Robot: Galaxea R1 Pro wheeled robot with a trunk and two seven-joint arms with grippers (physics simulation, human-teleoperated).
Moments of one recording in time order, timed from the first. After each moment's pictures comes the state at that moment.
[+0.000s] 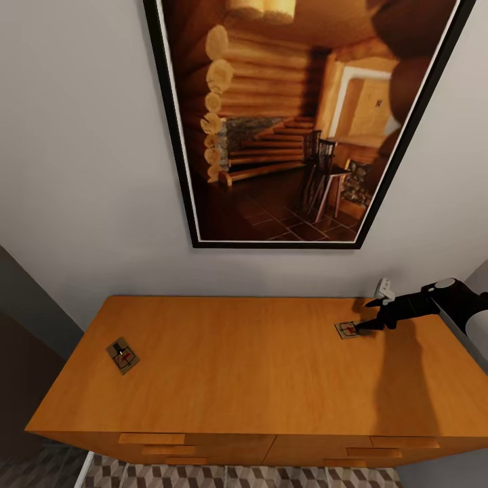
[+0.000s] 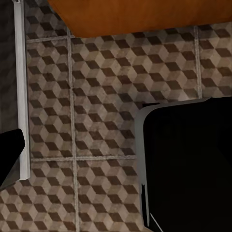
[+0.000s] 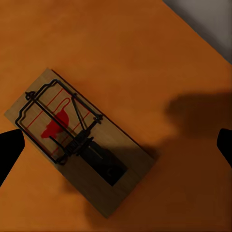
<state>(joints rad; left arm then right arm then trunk) -0.05 0.09 -0.29 0.07 0.24 -0.82 0.04 -1.26 -0.49 0.38 -0.16 0.24 -0.02 1.18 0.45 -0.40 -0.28</state>
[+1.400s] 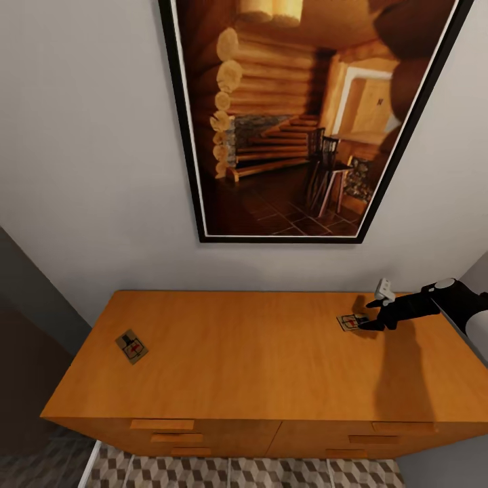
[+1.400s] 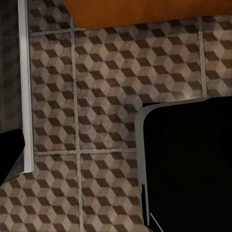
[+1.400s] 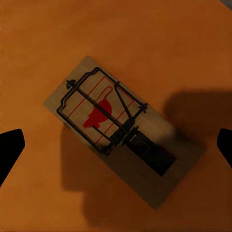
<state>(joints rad) -0.05 0.09 -0.29 0.07 0.24 -0.82 0.04 -1.26 -0.49 0.39 -0.16 0.24 -0.02 1.19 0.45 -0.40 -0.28</state>
